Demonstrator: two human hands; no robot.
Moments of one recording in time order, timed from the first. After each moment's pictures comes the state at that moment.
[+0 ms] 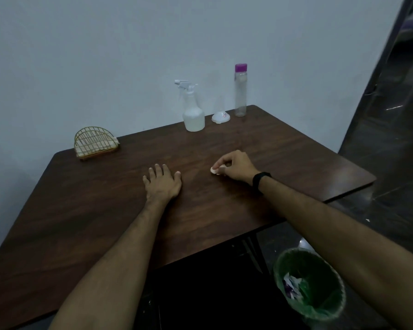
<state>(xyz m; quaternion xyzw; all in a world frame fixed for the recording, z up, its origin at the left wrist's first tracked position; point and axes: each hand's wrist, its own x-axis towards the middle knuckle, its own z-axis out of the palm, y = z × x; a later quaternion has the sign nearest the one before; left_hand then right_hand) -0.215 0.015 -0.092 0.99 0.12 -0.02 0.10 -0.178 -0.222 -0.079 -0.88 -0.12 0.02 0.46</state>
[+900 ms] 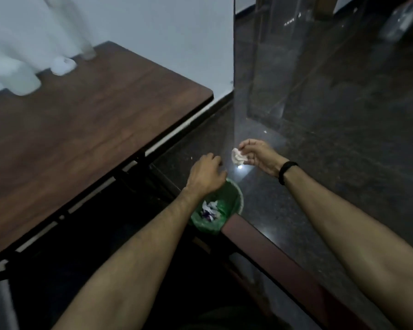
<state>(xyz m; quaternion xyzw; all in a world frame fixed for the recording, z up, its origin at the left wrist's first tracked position) -0.334 -0.395 -0.236 0.93 -0.33 -0.04 0.14 -0.371 -0.595 -0.242 -0.61 0.20 0.04 0.77</state>
